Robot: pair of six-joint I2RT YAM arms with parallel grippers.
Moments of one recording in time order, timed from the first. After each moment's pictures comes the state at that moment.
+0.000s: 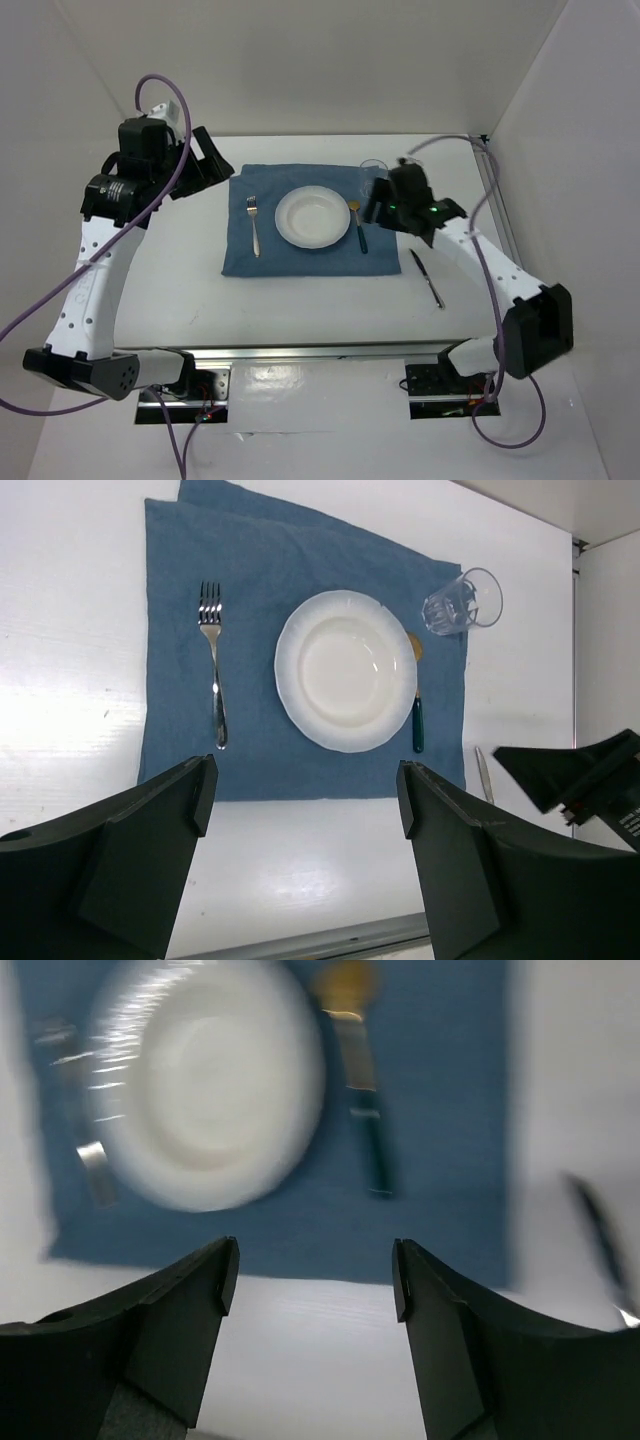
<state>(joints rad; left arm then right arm) -0.17 1.28 1.67 -0.94 0.05 -0.52 0.54 1.46 1.26 -0.51 0.09 0.59</state>
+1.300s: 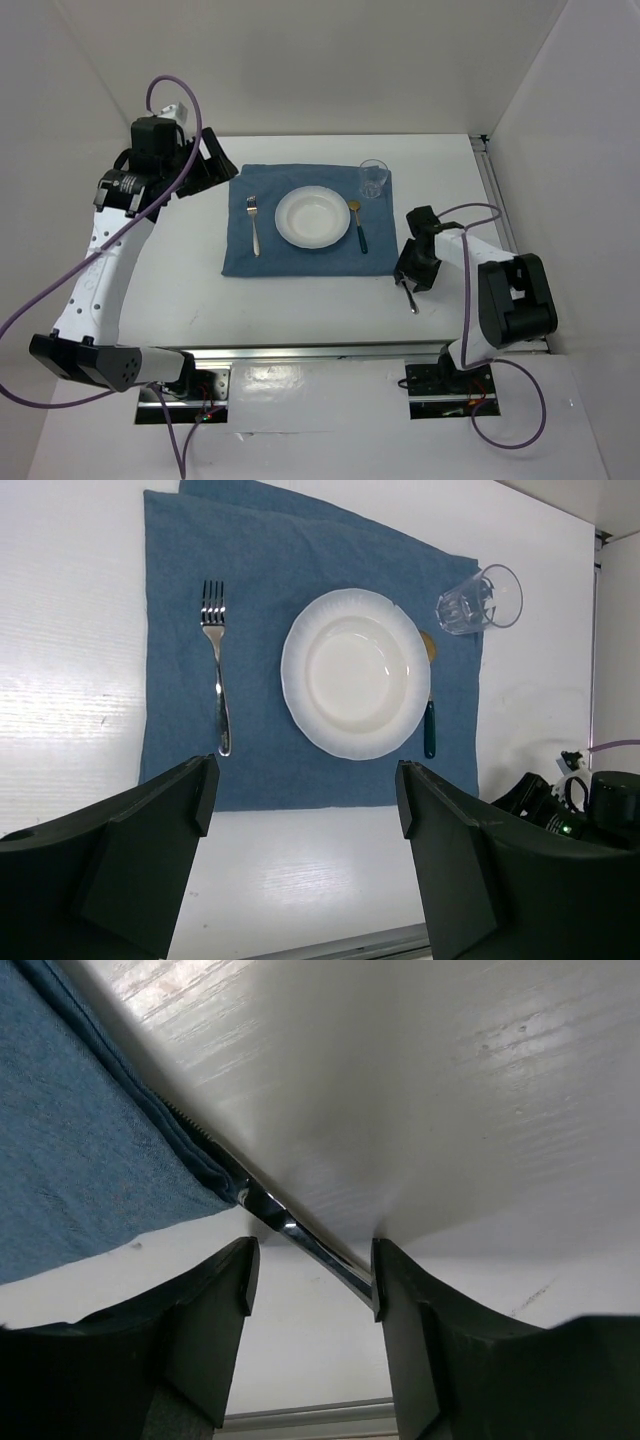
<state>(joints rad) -0.16 1.33 1.63 -0.87 0.06 -0.52 0.18 1.52 0.81 -0.64 0.02 0.68</state>
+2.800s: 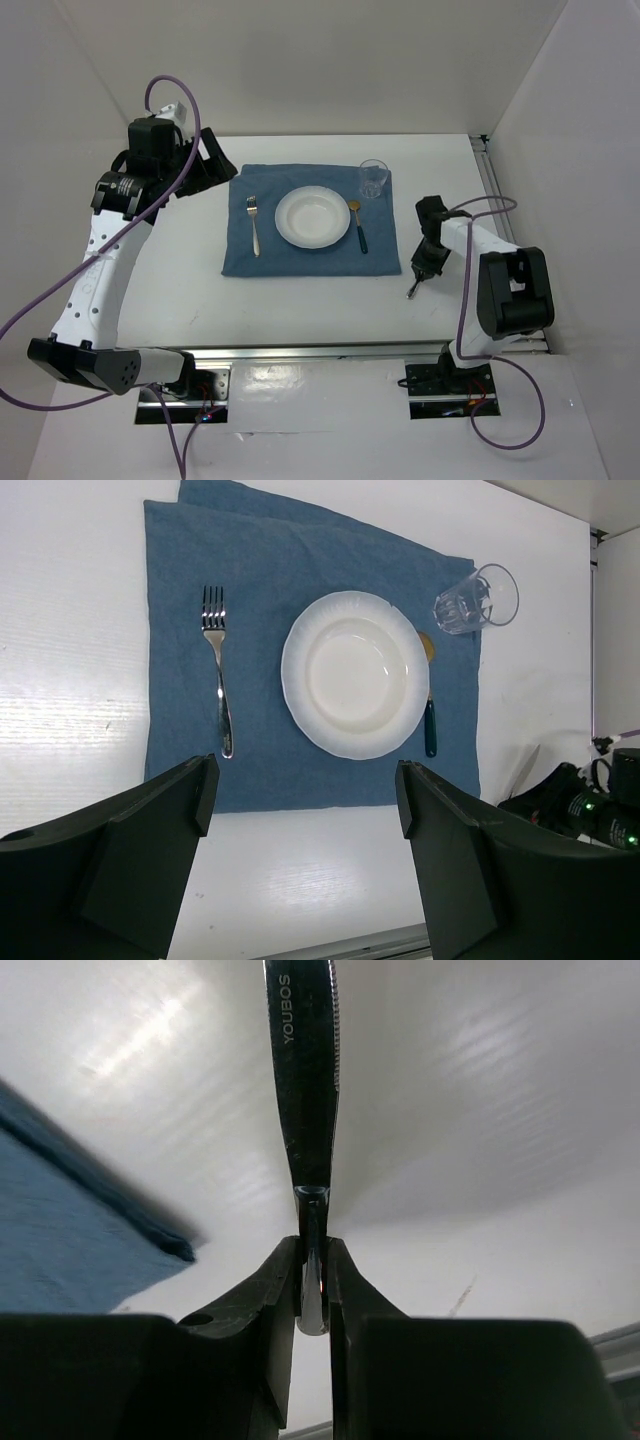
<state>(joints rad) -0.16 1.31 1.63 -0.87 0.05 -0.50 0.12 1.58 0.91 -0.75 0.16 0.72</state>
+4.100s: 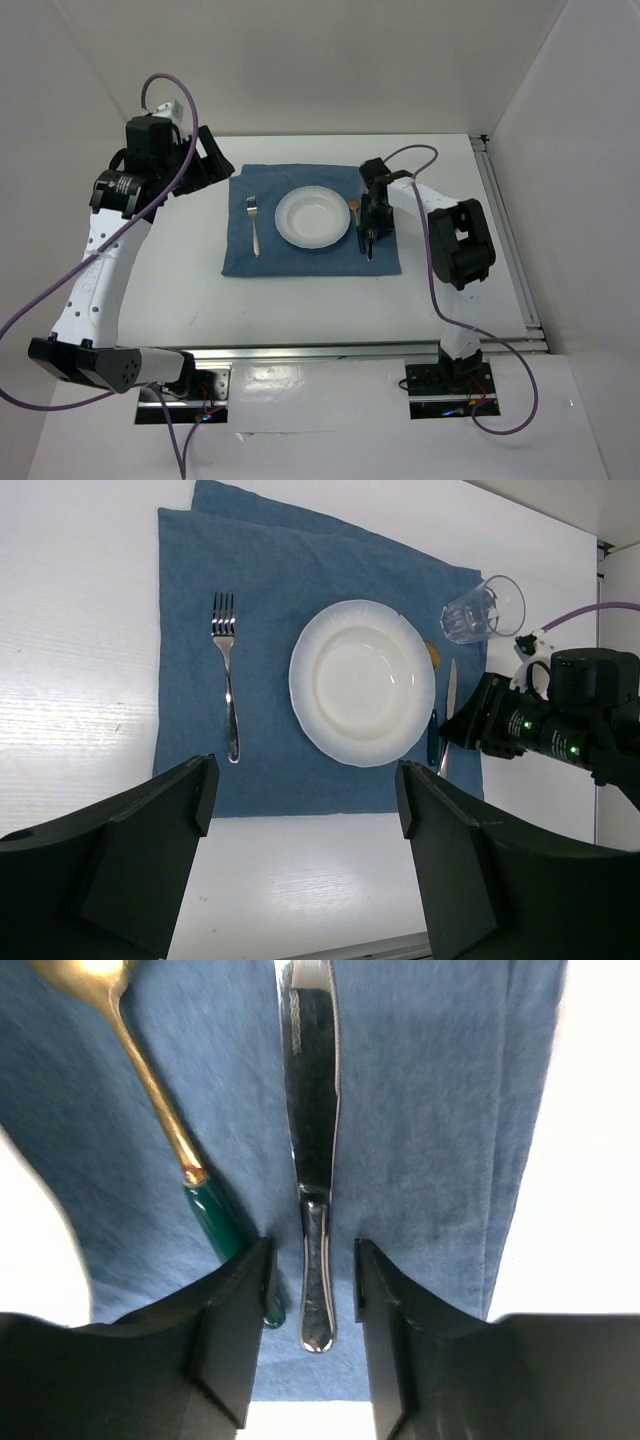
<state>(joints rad) -0.16 1.32 1.64 -0.88 0.04 -0.50 0.35 2.05 1.51 -0.73 0.08 0.46</state>
